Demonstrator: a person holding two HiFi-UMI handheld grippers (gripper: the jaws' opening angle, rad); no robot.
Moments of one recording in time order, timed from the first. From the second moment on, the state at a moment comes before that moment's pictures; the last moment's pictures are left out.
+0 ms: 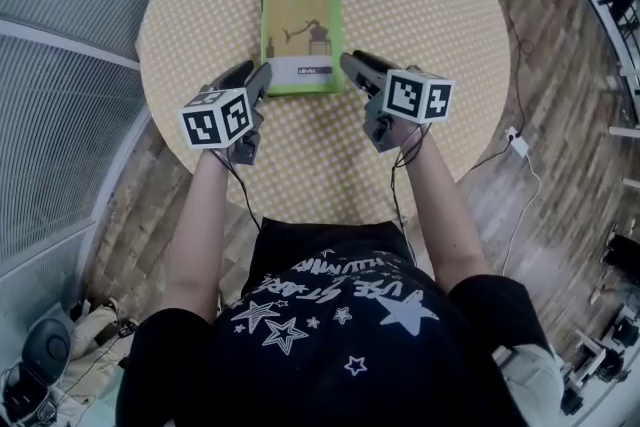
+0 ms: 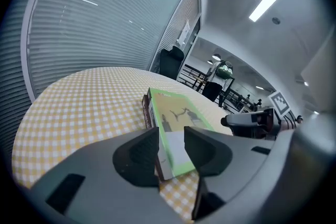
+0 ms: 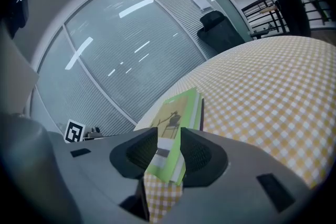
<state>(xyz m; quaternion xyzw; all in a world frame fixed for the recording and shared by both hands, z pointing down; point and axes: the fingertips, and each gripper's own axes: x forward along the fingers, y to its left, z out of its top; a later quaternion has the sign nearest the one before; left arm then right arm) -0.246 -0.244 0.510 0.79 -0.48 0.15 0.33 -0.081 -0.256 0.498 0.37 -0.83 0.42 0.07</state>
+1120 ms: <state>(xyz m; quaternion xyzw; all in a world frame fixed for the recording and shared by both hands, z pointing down) -0.123 -0.097 0.378 0.80 -0.56 0.04 0.21 -0.015 -0.119 0.381 0.22 -0.93 0.30 0.04</state>
